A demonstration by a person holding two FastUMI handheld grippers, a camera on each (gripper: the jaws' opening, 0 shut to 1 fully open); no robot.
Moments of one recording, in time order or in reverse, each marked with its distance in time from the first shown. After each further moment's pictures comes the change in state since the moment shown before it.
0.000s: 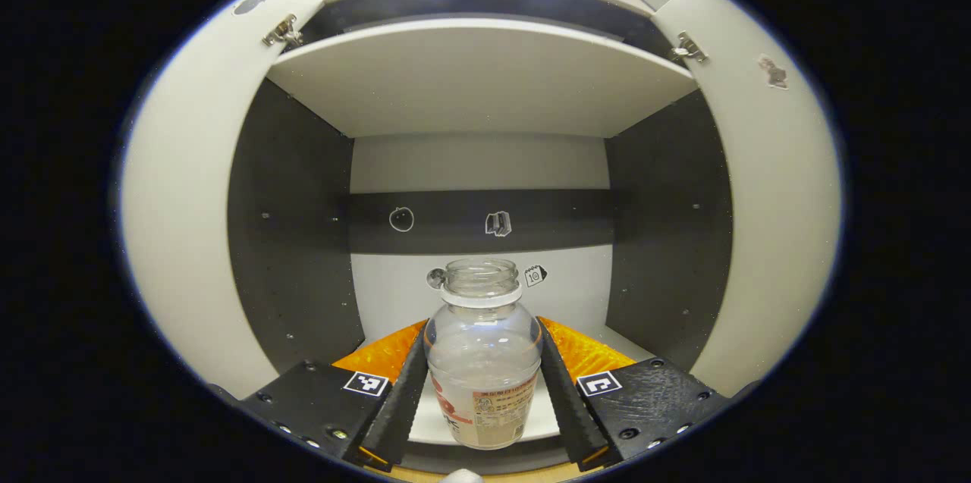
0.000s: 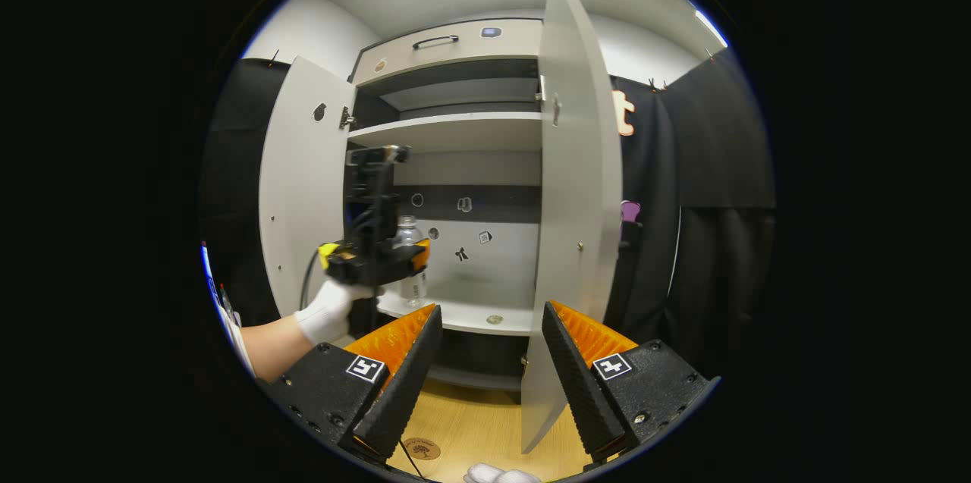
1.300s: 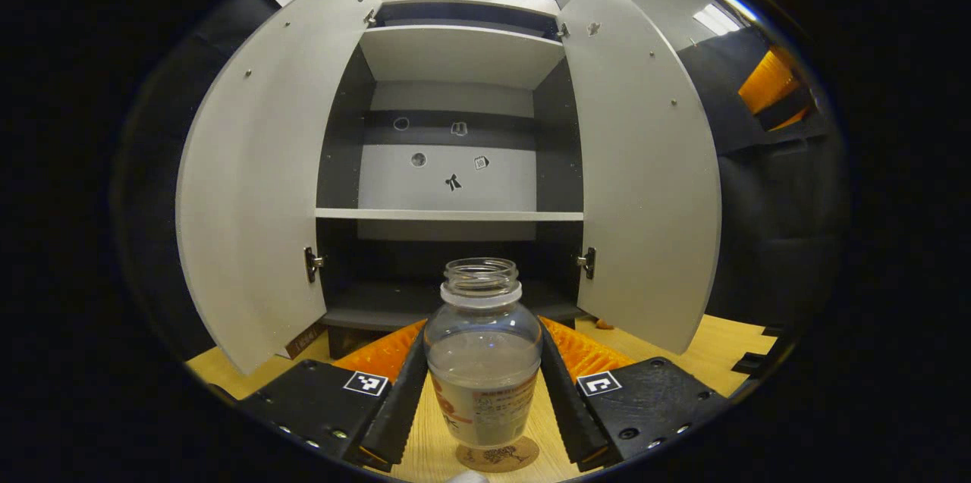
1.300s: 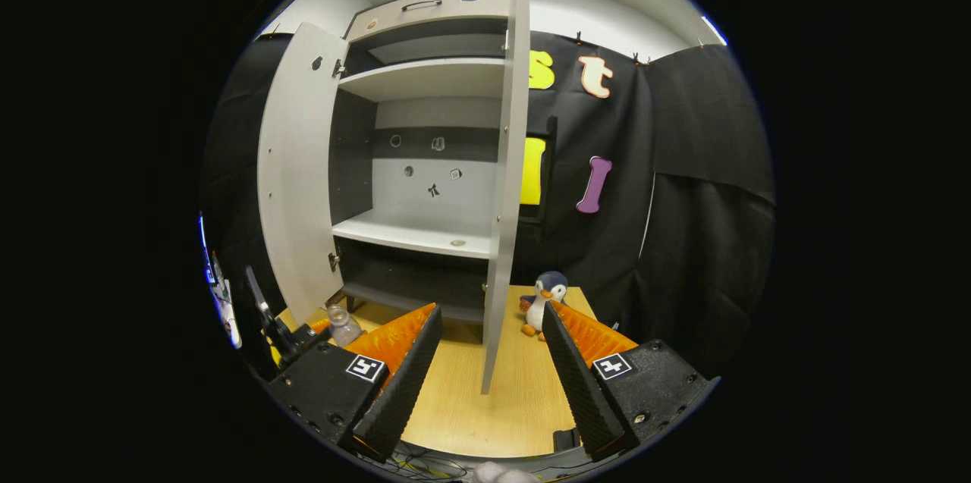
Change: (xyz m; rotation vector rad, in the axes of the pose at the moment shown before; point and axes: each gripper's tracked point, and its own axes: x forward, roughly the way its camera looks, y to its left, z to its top) left arm -0.213 -0.086 -0.262 -0.051 0.059 -0.096; right arm -0.037 -0.036 -0.039 -0.067 0.200 -0.068
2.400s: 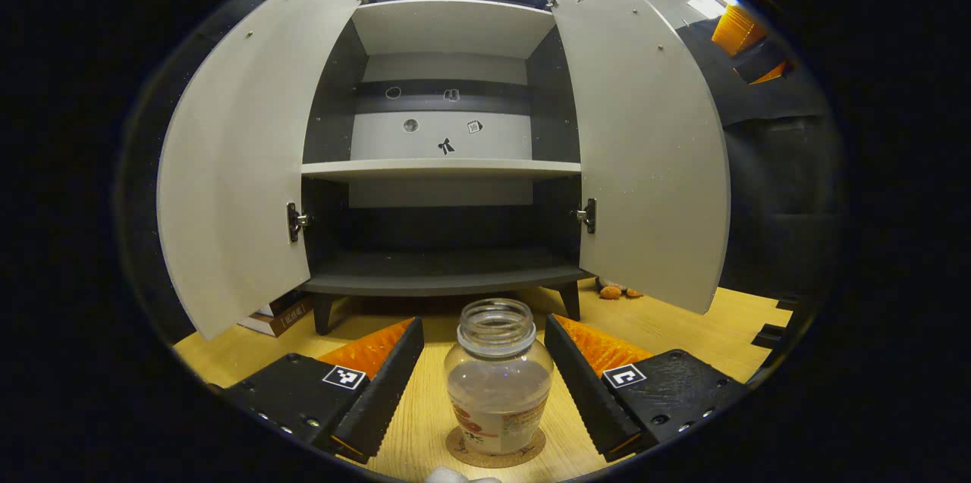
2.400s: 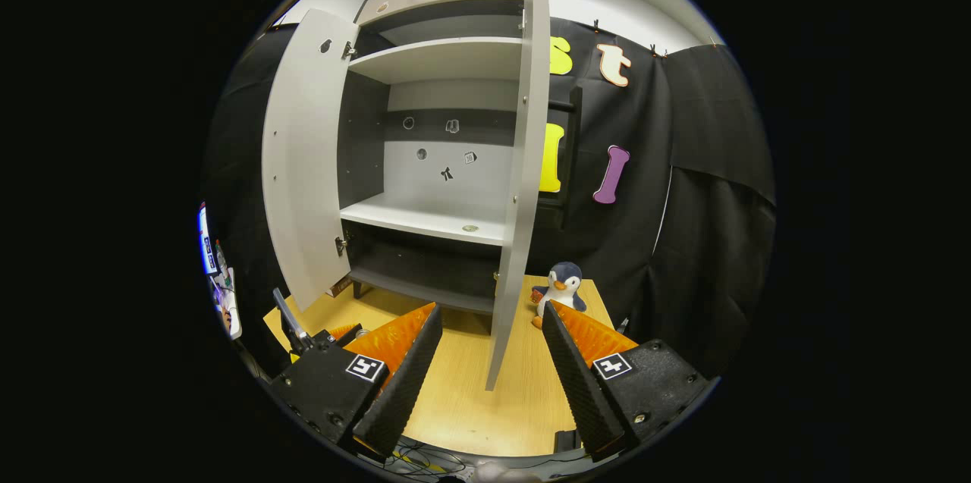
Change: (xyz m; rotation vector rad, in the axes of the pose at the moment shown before) left arm 0.009 -0.003 -0.022 0.010 0.035 -0.009; right arm 0.003 0.006 0.000 -0.008 0.015 0.053
